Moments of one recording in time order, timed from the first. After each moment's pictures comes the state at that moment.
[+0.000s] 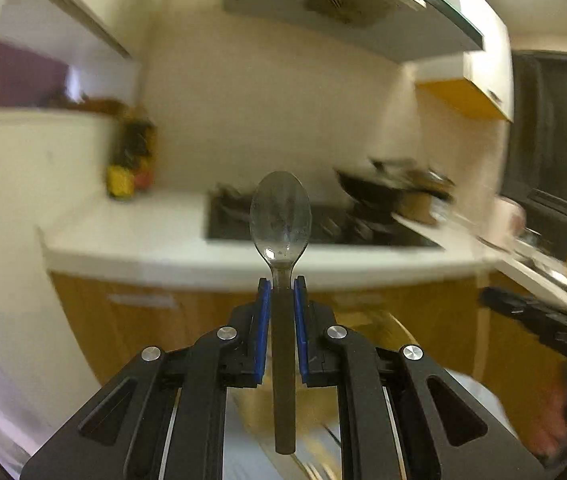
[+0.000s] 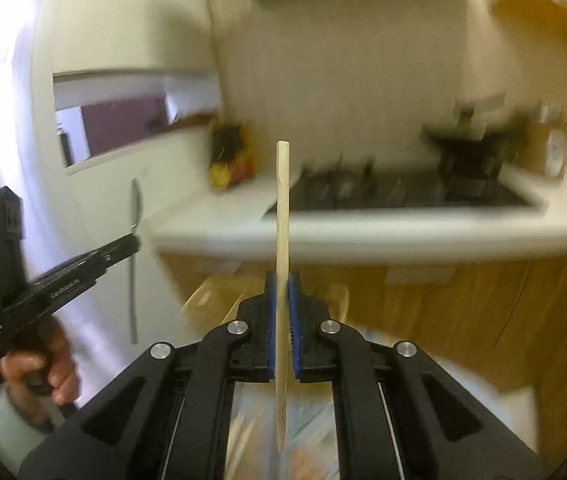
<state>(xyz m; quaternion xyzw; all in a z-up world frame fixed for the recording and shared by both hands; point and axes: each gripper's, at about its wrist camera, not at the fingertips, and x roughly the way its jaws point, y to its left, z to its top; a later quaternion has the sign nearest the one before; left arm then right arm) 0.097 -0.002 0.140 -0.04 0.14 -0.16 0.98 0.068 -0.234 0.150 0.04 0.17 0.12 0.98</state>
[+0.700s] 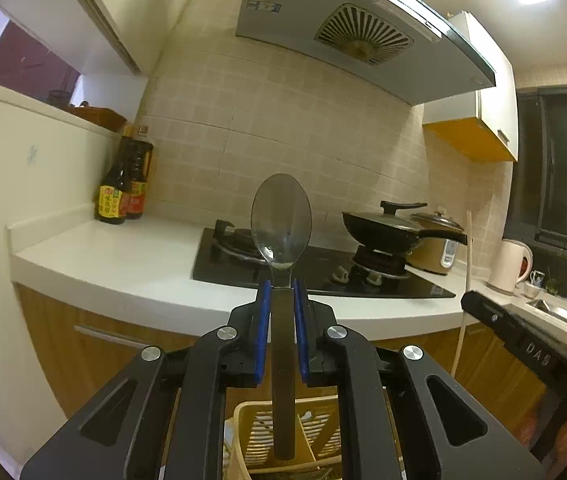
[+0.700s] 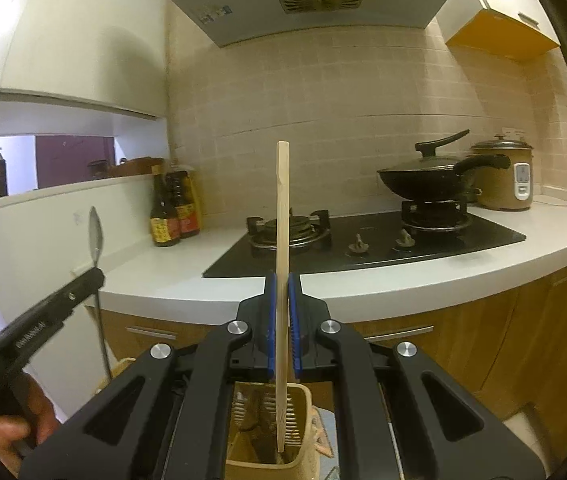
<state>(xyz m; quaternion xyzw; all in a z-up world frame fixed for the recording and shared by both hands) 0.163 -0.013 0.109 -0.10 0.07 -0.18 0.98 0.155 -0.228 0.110 0.06 0.09 0.04 0.99</state>
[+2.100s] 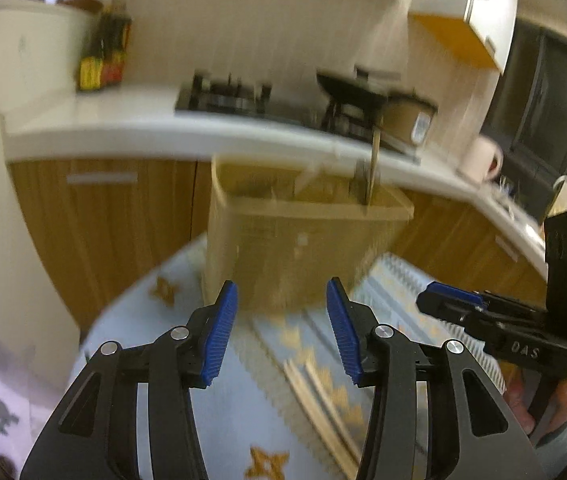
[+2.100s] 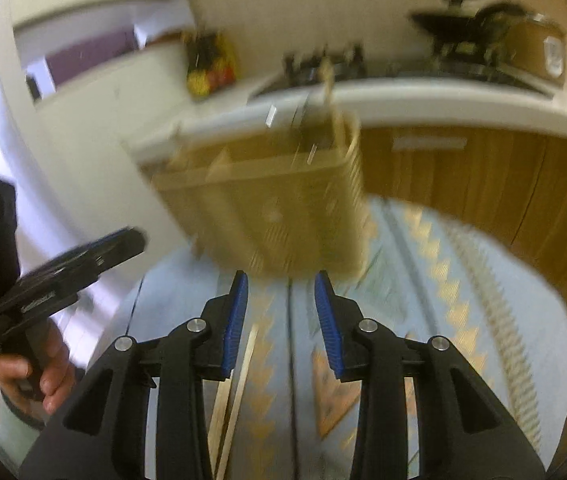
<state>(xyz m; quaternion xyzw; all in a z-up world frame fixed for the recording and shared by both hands) 0.094 0.011 0.038 -0.05 0.34 -0.25 0.91 0.073 -0.207 0.025 0.09 0.38 0.14 0.91</state>
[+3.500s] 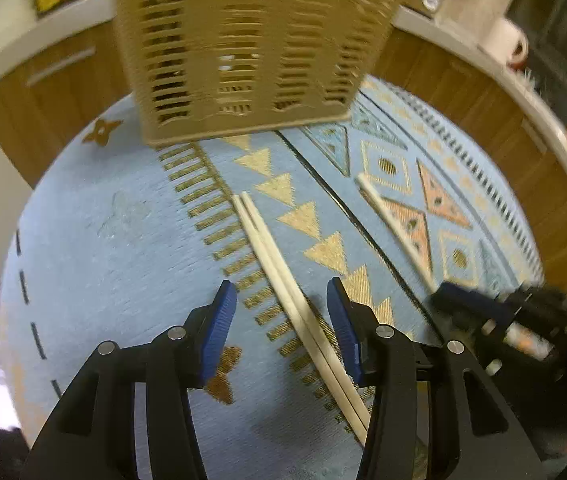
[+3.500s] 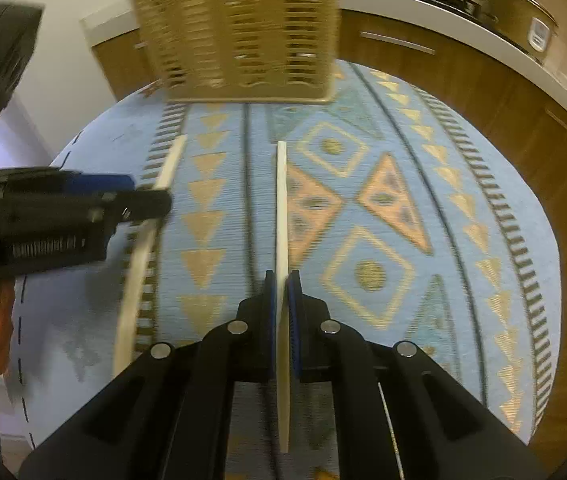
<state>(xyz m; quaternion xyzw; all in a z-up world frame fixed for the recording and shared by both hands) 0.072 -0.059 -0.055 0.06 0.51 -0.22 0.83 0.009 -0.192 -0.067 -0.01 0.48 0.04 0.88</state>
